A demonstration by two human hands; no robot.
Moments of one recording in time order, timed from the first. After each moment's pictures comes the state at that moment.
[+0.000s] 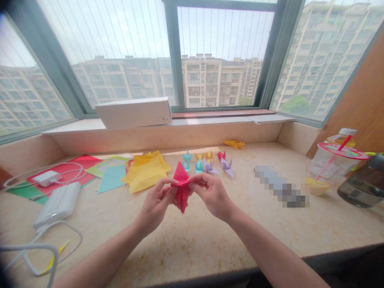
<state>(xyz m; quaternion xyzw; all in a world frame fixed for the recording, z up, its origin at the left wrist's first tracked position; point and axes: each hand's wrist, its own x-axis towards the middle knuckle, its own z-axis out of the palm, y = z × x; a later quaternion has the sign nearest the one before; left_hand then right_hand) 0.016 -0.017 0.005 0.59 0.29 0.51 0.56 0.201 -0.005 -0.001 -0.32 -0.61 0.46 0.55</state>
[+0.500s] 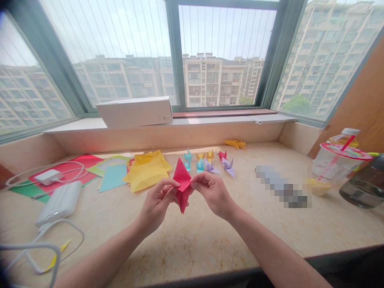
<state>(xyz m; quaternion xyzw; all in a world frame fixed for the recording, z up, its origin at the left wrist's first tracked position) 0.015 -0.019 0.005 0.61 0.28 0.53 0.53 0.200 -0.003 -0.002 -0.31 -0.60 0.47 0.57</state>
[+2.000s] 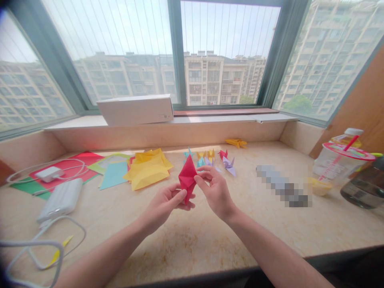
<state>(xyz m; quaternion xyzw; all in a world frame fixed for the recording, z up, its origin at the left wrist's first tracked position) 0.019 -0.016 0.000 0.57 0.34 0.41 0.63 0.196 0.005 -0.018 -0.36 -0.58 0.38 0.62</state>
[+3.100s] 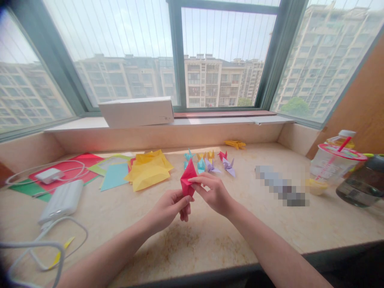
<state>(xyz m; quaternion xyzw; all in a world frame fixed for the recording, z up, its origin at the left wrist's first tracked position) 0.018 -0.012 -0.016 0.62 0.36 0.35 0.61 0.208 0.007 -0.015 -0.33 -0.77 0.21 0.50</state>
